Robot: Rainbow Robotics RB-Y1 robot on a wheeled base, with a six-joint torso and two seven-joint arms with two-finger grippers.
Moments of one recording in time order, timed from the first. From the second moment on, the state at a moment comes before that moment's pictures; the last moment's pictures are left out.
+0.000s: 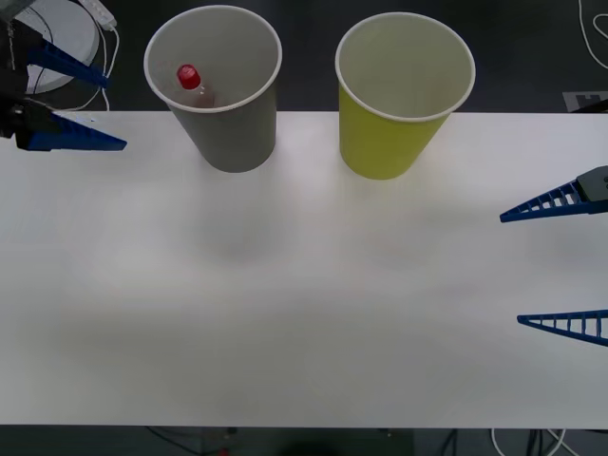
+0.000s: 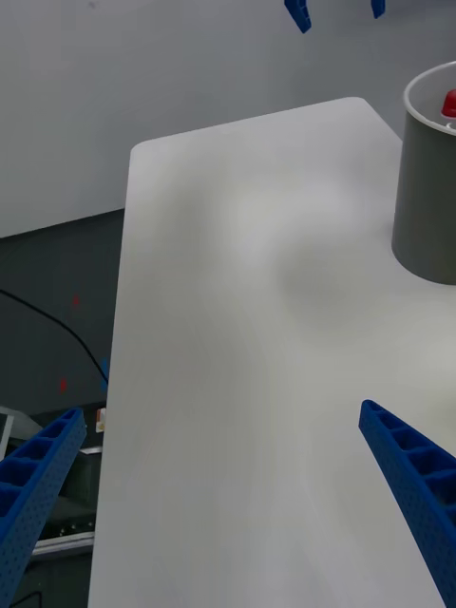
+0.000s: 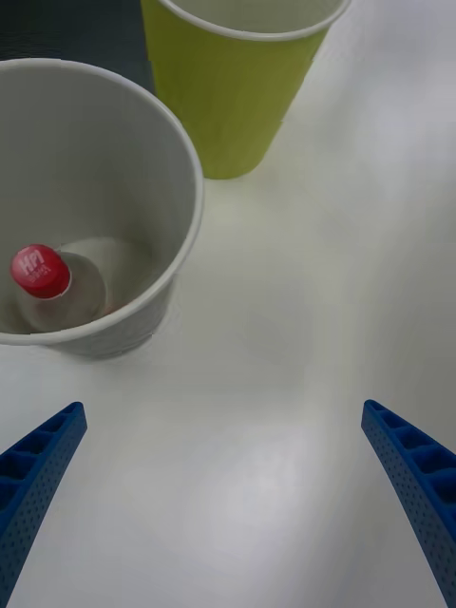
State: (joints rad) right arm 0.22 -1.25 -0.28 -2.02 0.86 -1.22 -0.15; left arm -0.68 1.18 -0.07 -1.62 -1.40 -1.43 0.78
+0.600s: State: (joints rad) right arm 0.22 -1.25 -0.28 -2.02 0.86 -1.22 -0.15; left arm -0.31 1.20 0.11 -1.74 -1.26 -1.33 0.45
